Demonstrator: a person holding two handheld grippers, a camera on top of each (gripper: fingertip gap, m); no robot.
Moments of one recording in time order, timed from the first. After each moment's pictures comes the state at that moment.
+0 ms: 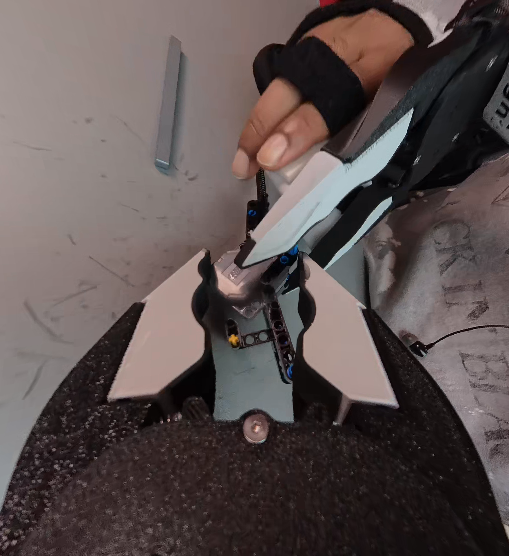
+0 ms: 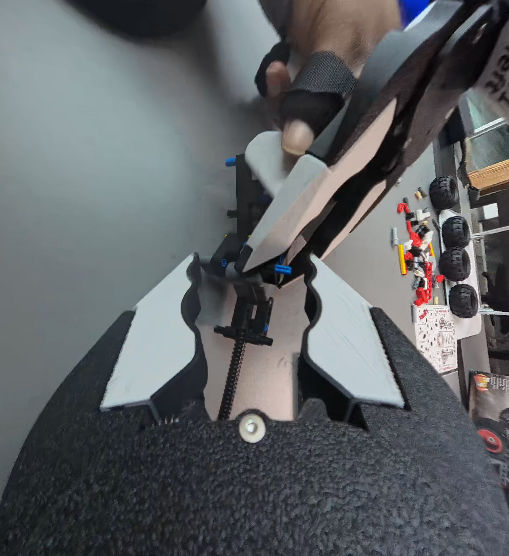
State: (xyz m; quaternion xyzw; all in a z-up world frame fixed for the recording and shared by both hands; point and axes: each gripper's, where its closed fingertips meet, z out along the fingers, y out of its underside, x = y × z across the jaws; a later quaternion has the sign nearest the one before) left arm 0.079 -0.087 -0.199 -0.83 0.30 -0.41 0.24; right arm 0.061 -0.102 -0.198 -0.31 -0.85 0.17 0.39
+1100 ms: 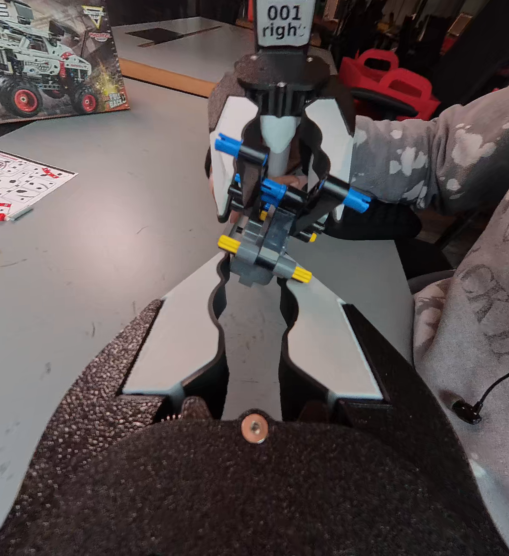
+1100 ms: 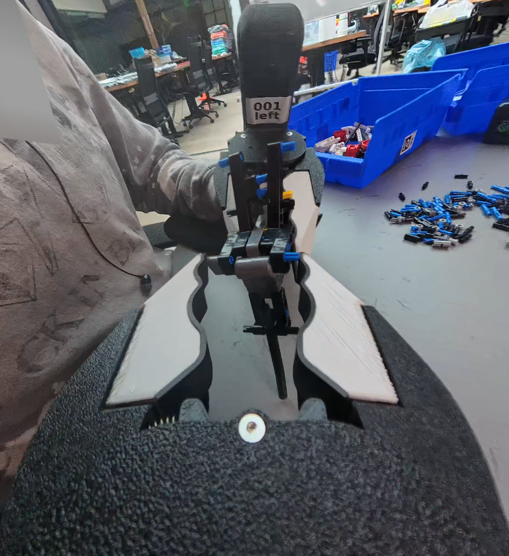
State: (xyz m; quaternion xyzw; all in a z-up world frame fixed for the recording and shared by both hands) left arm 0.054 -0.086 -0.138 -0.77 0.23 -0.27 0.53; right arm 0.055 -0.100 -0.110 -0.33 -0.70 0.61 0.15
